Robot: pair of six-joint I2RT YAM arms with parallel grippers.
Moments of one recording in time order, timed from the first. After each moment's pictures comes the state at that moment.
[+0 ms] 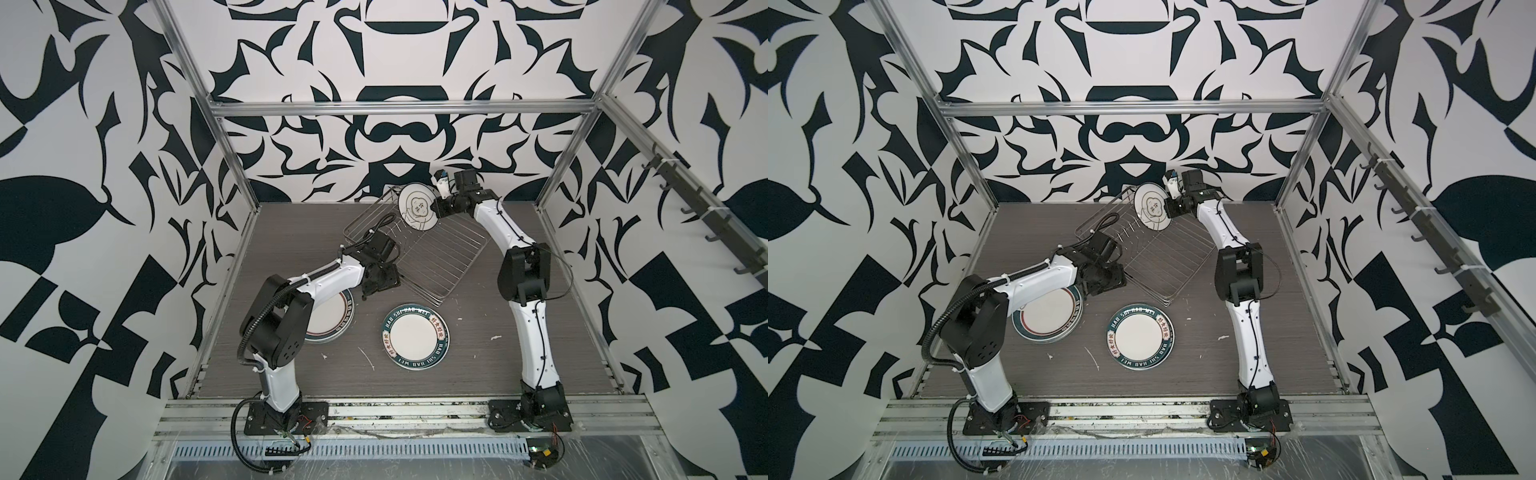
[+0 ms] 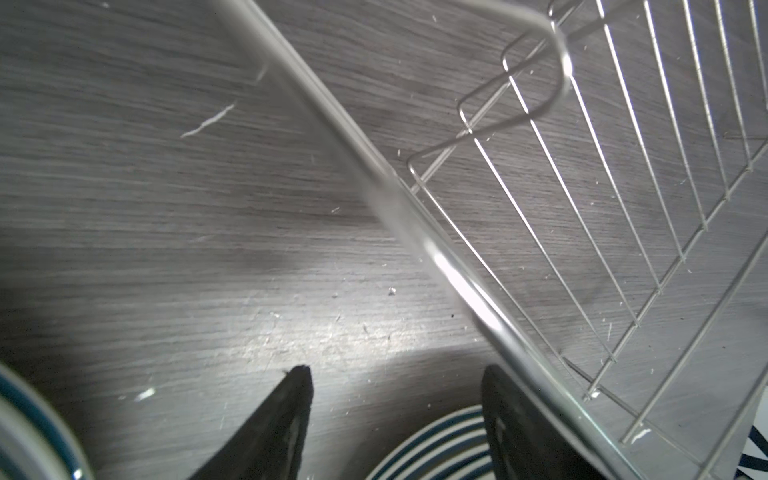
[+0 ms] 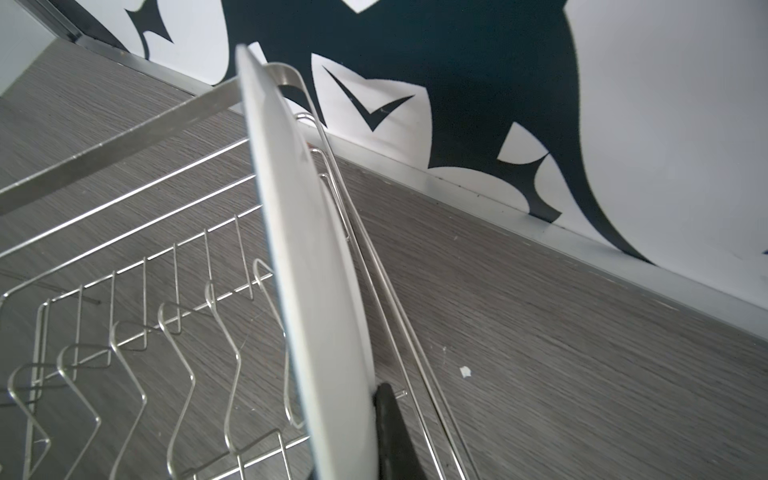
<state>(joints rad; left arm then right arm) -0.64 1.82 1.29 -0.58 0.08 -0.79 0.23 2.45 2.32 -0.64 -0.33 -0.11</state>
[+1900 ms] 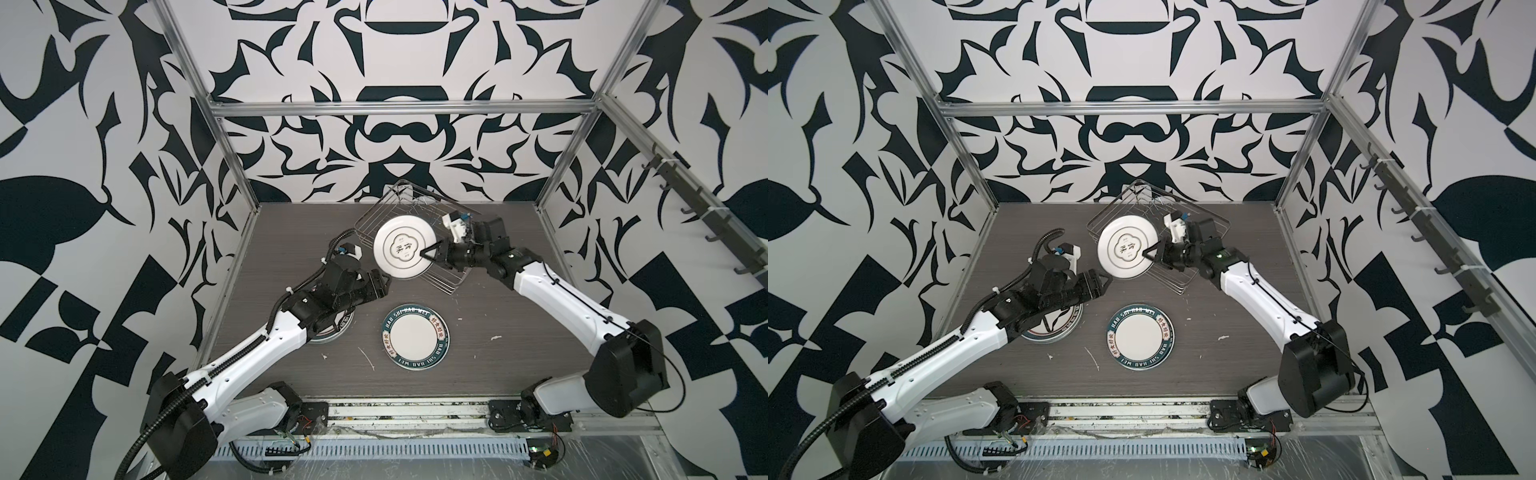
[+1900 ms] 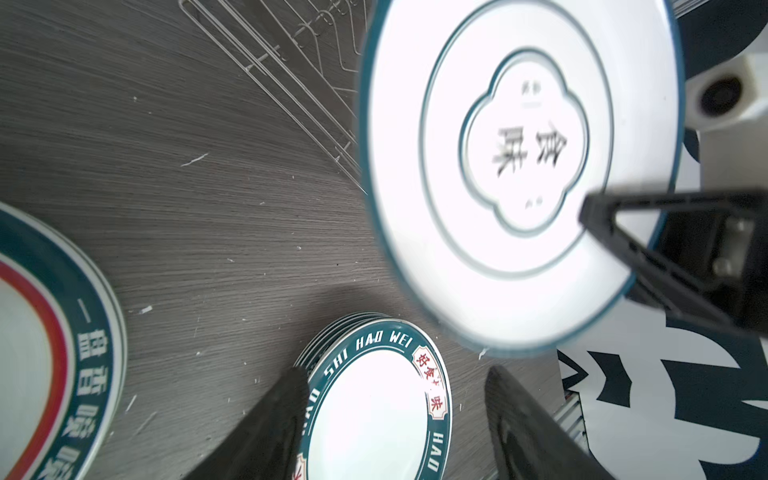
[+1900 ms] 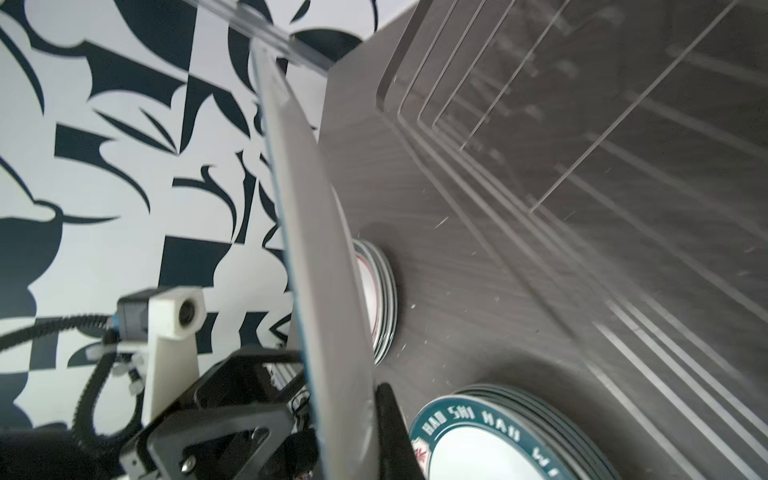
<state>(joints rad) -0.71 1.12 0.84 -0.31 0.05 -0.87 0.46 1.41 1.12 -0.29 -0.62 0.79</state>
